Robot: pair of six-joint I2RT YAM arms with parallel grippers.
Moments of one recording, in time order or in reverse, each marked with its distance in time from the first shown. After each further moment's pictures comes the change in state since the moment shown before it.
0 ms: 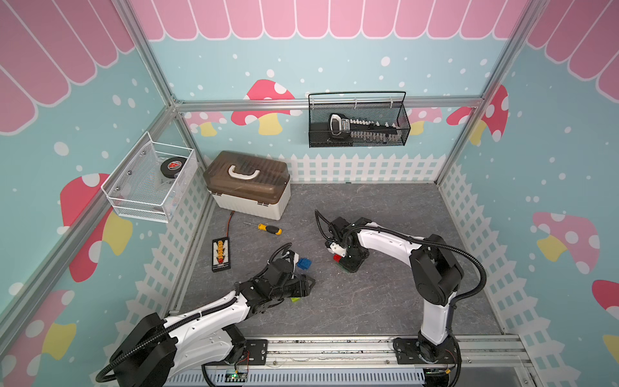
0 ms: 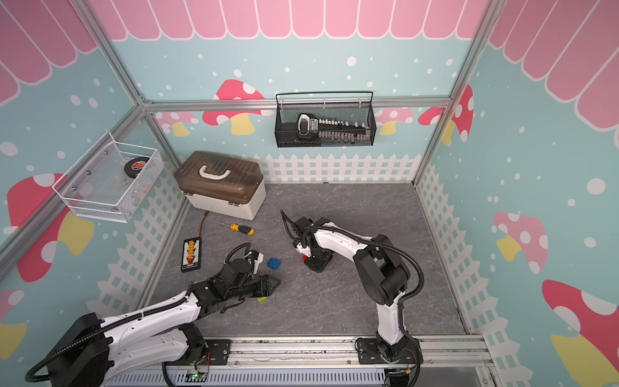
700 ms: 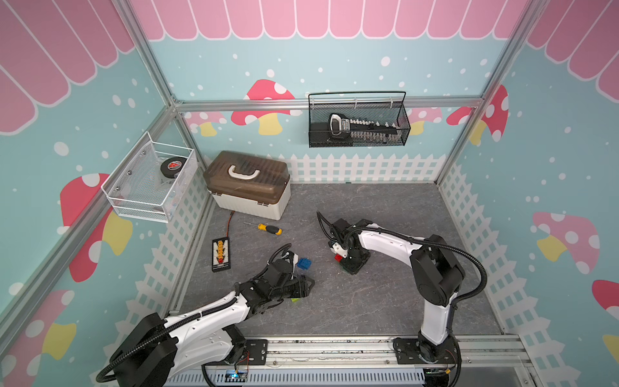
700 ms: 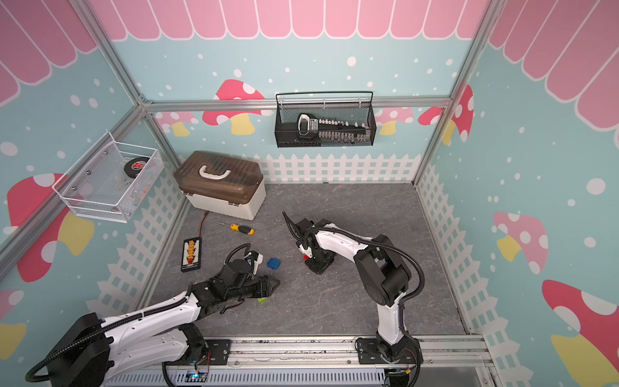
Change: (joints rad) left arm 0.003 0.000 -0.011 0.000 -0.001 0.000; right arm -0.004 0.010 -0.003 -0.018 -0.007 0.098
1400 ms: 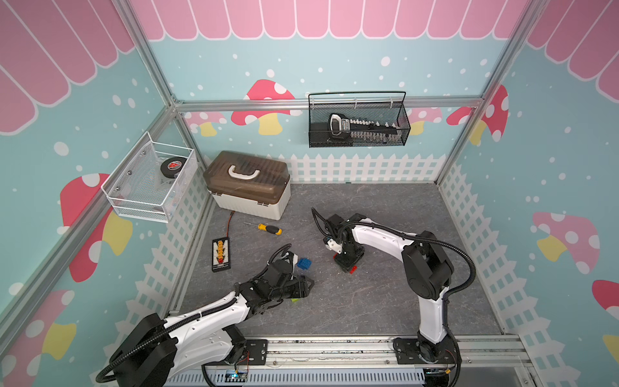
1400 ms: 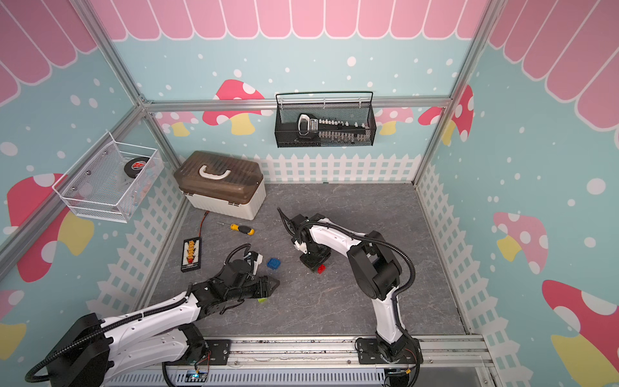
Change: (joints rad) left arm 0.000 -0.010 0.000 -0.015 -0.006 0.000; right arm 0.003 0.060 0.126 -0.038 -0.024 -0.003
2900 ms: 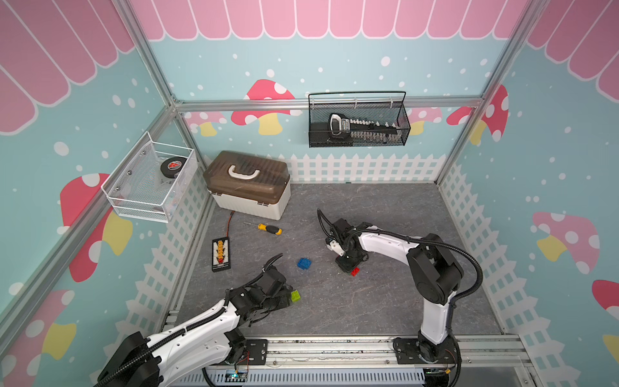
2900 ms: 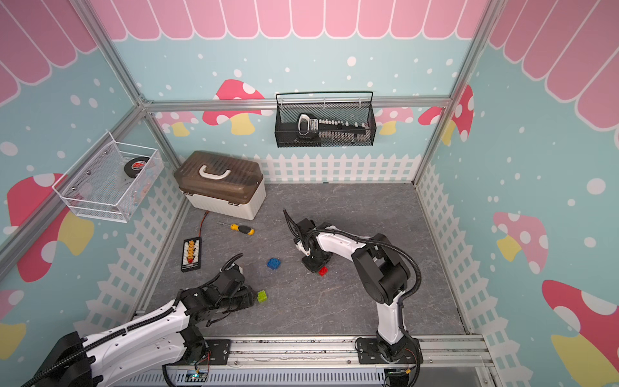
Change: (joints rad) left arm 0.015 -0.154 -0.050 -0.336 -0.146 -0.173; right arm -0.015 -0.111 -0.231 0.258 -0.041 0.031
